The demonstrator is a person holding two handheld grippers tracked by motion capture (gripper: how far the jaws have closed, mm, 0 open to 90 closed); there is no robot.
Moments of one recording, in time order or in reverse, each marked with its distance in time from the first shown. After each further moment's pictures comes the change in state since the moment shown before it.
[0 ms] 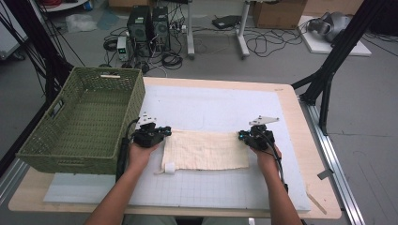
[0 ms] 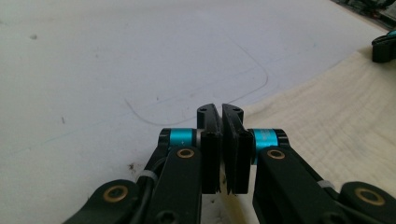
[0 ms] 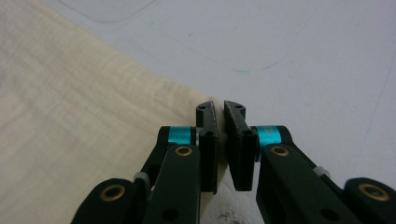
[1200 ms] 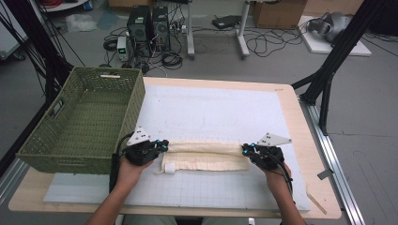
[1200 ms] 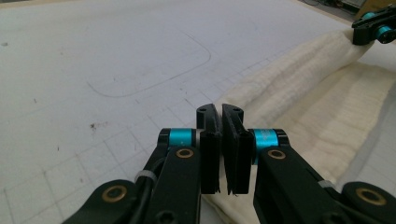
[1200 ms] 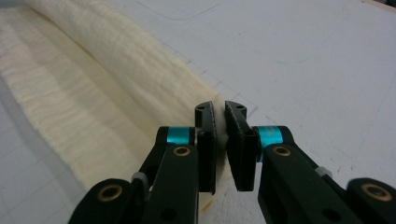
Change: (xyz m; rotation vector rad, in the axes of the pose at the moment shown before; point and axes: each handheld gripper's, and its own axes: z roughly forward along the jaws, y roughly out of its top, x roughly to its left) left arm -0.026 -0.026 -0.048 -0.025 -0.087 0.094; right arm 0.030 -0.037 -0.051 -0.099 0.059 -0.112
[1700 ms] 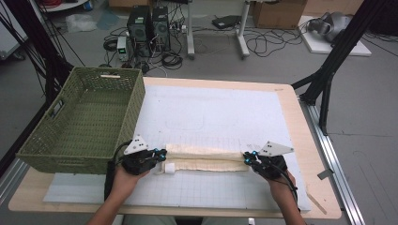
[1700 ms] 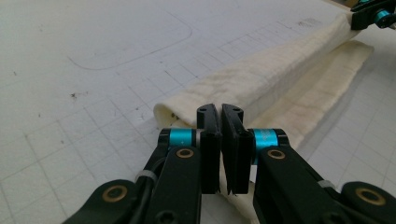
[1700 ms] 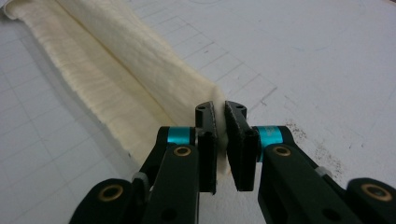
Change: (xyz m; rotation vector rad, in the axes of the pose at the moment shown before) left arm -0.013 -0.012 -0.015 0.057 -0.036 0.025; right arm 0.015 -0.011 -0.017 0.026 0.022 -0.057
